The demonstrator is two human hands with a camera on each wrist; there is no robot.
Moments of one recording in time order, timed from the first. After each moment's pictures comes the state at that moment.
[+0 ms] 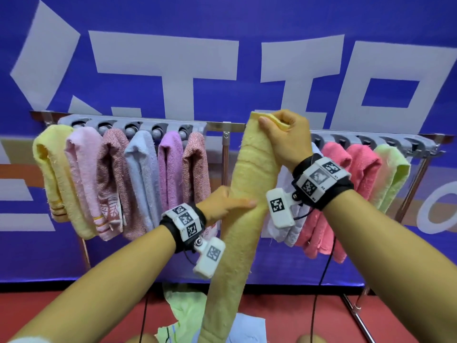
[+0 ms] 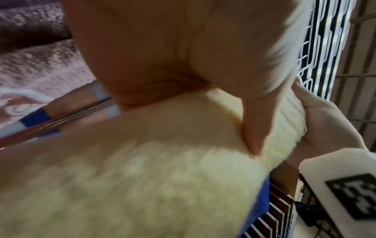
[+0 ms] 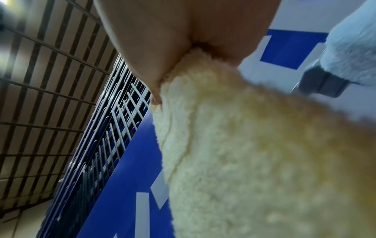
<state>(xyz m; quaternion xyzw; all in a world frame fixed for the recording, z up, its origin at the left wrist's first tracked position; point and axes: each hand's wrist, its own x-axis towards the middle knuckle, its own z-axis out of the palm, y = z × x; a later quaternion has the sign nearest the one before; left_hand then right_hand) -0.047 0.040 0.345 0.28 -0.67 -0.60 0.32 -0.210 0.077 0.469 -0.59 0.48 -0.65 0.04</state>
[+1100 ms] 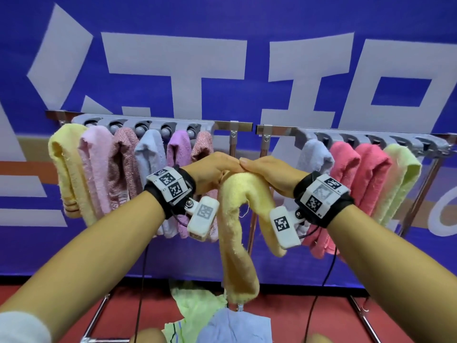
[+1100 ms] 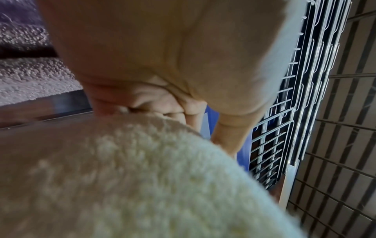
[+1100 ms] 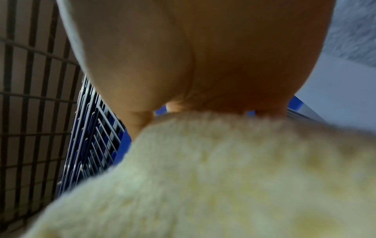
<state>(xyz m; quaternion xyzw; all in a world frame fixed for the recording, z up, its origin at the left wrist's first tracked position) -0.013 0.046 0.427 0.27 -0.73 -0.56 0.29 -0.187 0.095 0.430 -0.69 0.53 -0.36 0.33</state>
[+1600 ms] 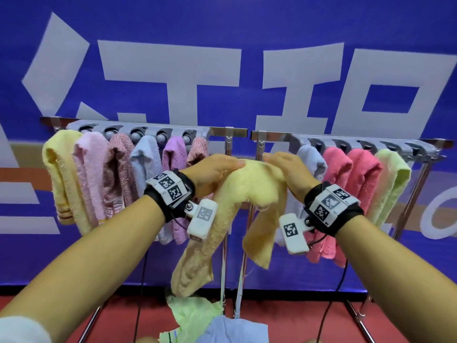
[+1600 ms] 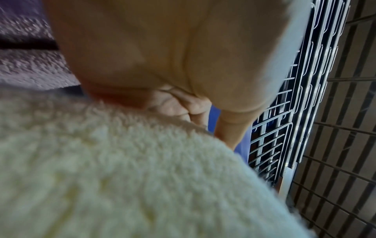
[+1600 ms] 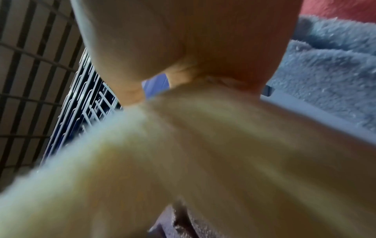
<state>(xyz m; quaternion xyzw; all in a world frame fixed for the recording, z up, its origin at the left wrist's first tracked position) -0.022 0.047 0.433 0.25 -0.71 -0.59 0.30 -0.221 0.099 0.427 -0.58 0.51 -0.55 0.31</state>
